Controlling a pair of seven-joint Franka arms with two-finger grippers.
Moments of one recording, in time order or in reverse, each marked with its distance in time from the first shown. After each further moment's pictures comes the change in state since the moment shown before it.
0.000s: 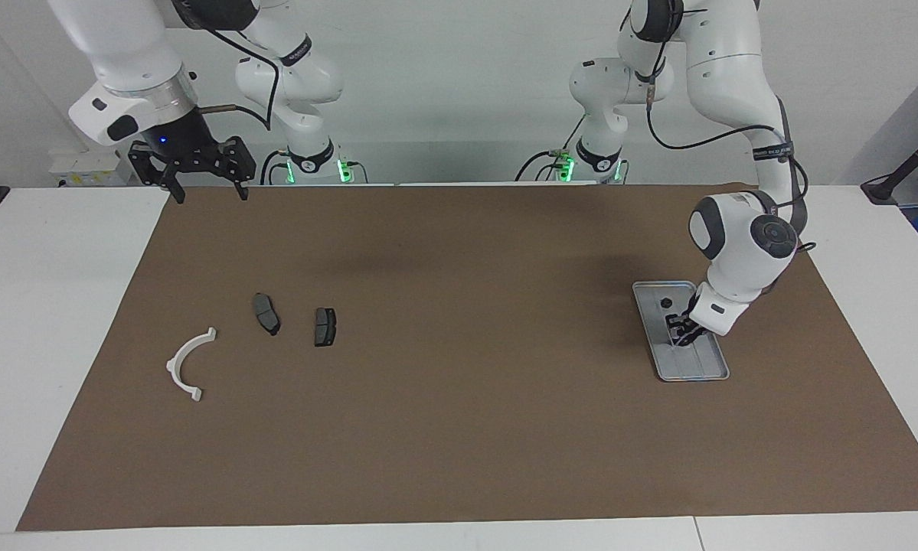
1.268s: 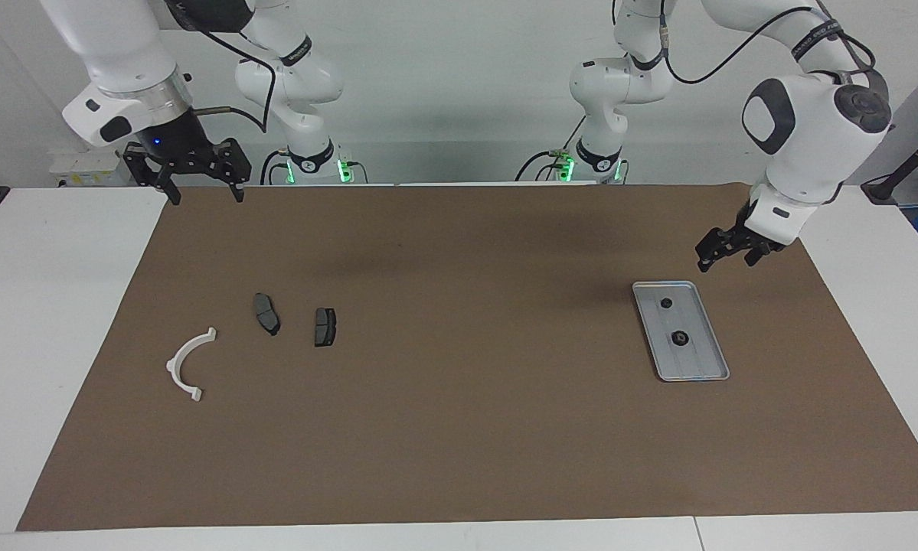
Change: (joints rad) left arm 0.018 -0.329 0.004 0.127 -0.003 -0.473 -0.001; right arm 0.019 0.000 -0.032 -0.004 0.000 0.010 0.000
